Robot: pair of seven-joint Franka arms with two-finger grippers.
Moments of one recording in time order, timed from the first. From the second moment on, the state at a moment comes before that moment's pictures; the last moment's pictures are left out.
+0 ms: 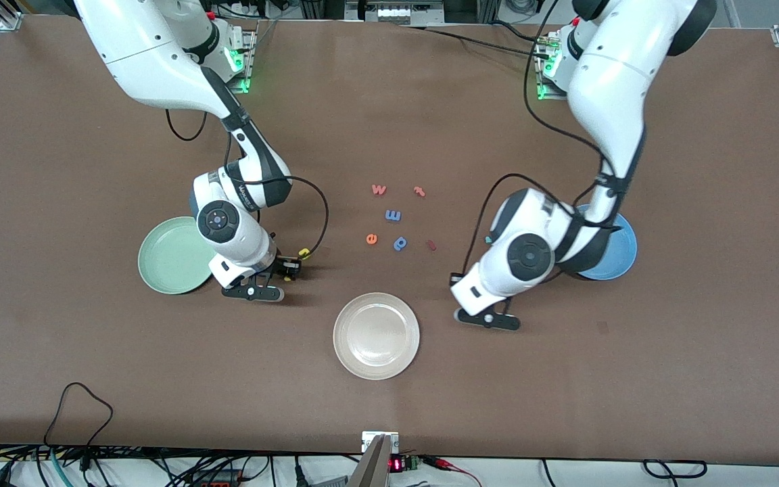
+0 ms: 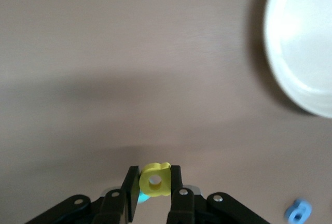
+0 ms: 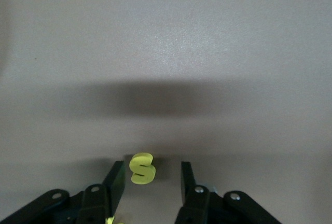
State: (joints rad) left arm -0.30 0.79 -0.13 -1.33 -0.02 2.06 -0.25; right arm 0.33 0.68 0.08 -1.74 -0.04 2.45 0.48
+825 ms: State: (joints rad) left arm 0.07 0.54 -0.12 -1.81 0.05 2.04 0.00; right arm 0.35 0.70 0.08 -1.74 -0.06 2.45 0.47
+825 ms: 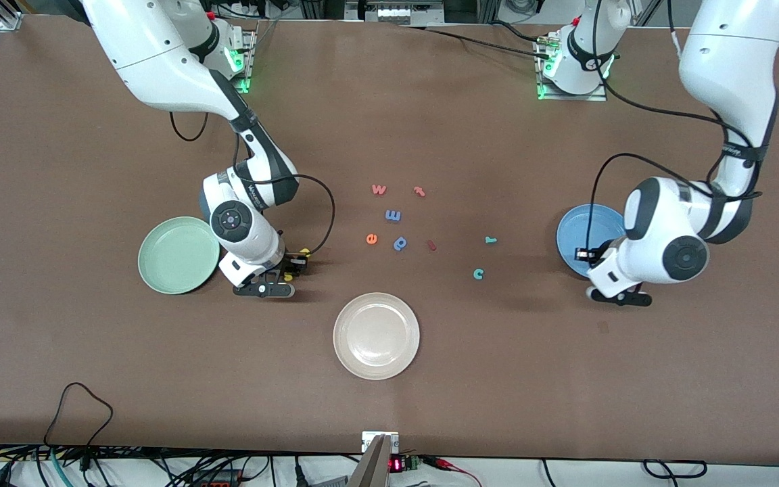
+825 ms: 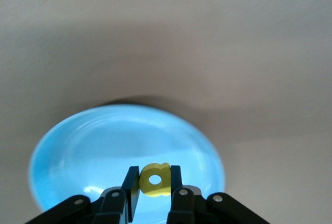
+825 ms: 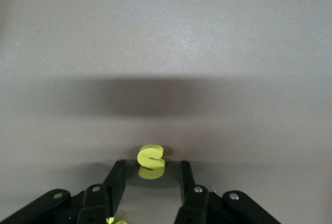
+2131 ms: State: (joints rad) left arm -0.04 0.52 -0.18 -1.65 -0.01 1.93 -0.03; right arm 0.36 0.70 0.06 -1.73 -0.07 2.45 0.45
